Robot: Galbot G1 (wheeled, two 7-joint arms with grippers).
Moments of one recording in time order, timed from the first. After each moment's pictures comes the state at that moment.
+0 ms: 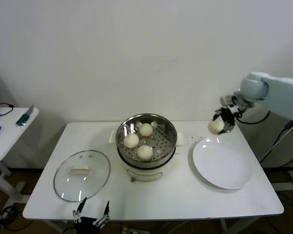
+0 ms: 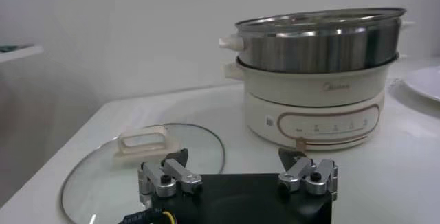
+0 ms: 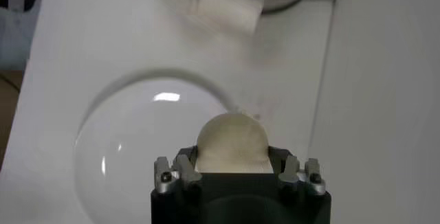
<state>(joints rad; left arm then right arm) 1.89 -1.55 -0.58 -2.07 0.07 -0.02 0.10 0.89 0.79 -1.70 1.28 0.49 -0.12 -0.99</state>
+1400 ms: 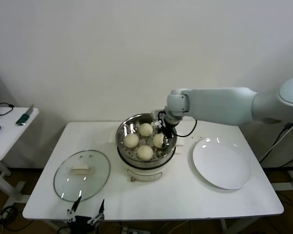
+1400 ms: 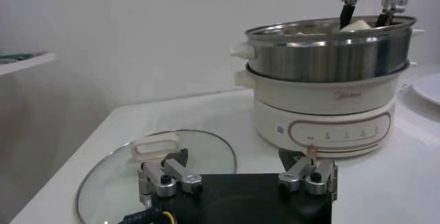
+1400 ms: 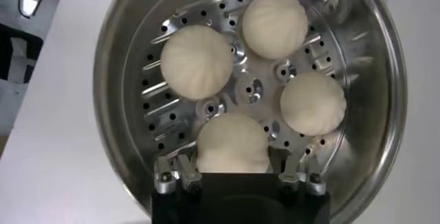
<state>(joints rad) 1.90 -1.53 -0.62 -2.10 0.03 -0.02 0.10 0.73 1.24 -1.71 1.23 0.74 -0.35 -0.78</state>
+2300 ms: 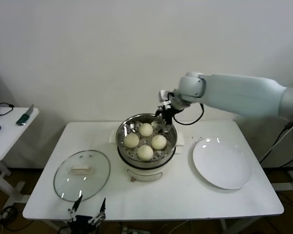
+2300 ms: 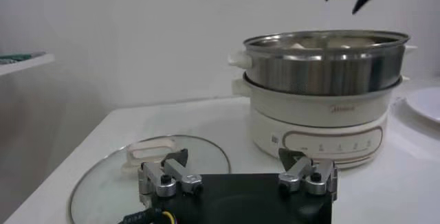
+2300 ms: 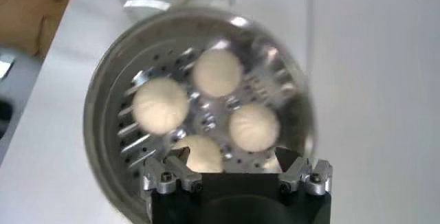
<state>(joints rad) 1.92 -1.52 -0.60 -2.13 0.00 -0.02 0.09 0.76 1.05 -1.51 1.32 0.83 -0.33 -0.73</state>
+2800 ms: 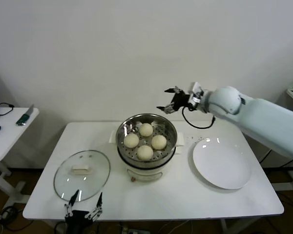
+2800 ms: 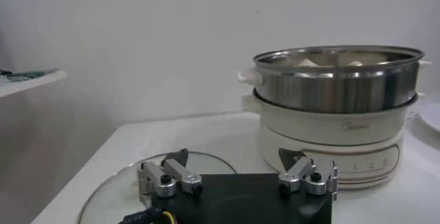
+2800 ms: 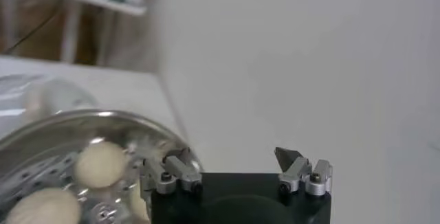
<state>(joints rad) 1.89 -1.48 -0.61 -2.12 -0.04 -0.04 0.06 0.25 0.70 -0.86 1.55 0.84 -0.31 -0.26</state>
